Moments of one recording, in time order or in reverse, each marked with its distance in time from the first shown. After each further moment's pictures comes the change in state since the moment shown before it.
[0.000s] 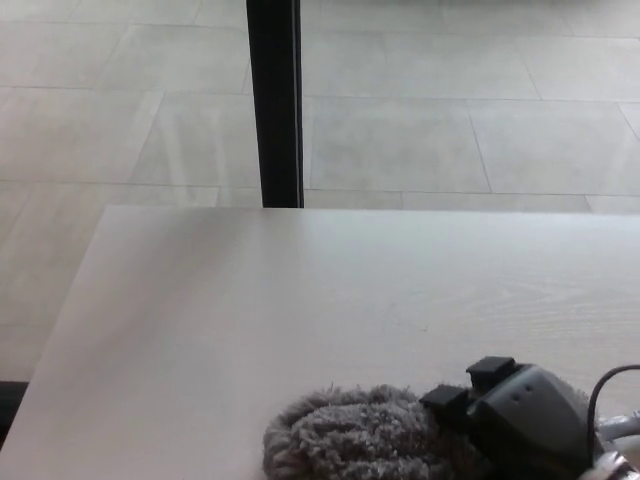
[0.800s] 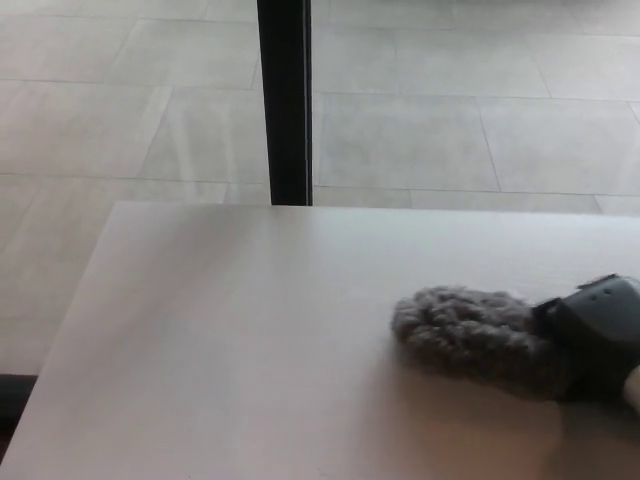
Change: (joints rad) left_arm 0.008 -0.016 0.006 -0.001 -0.034 0.000 -0.027; right_arm -0.333 -0.040 -0.004 0.621 -0.071 0.070 0.028
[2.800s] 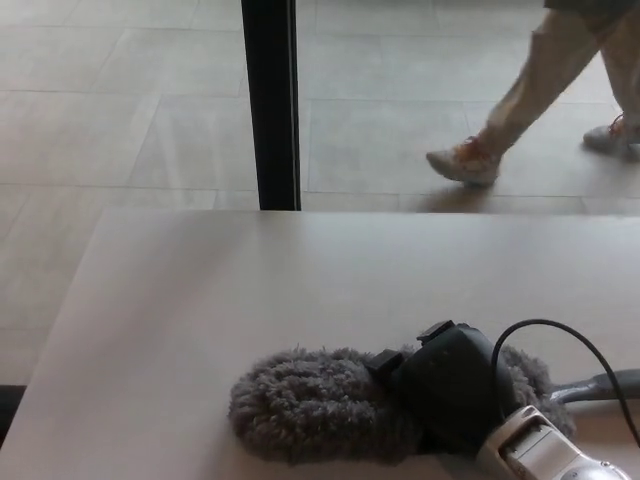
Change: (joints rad) left_arm -0.029 0.001 -0.017 -0.020 -0.020 -0.001 -0.045; right_arm 0.174 0.181 0.197 -0.548 -0.053 0.236 0.086
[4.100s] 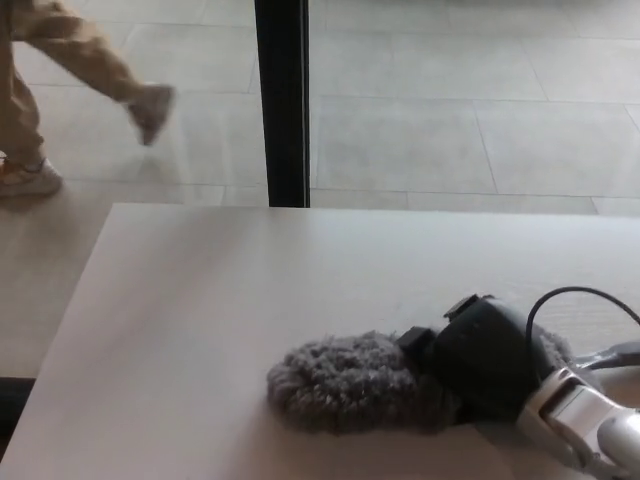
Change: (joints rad) left_arm 0.011 0.000 0.006 0.002 -0.003 0.000 0.002; right_arm -0.173 -0.015 -0.102 0.332 -0.045 -0.222 -0.117
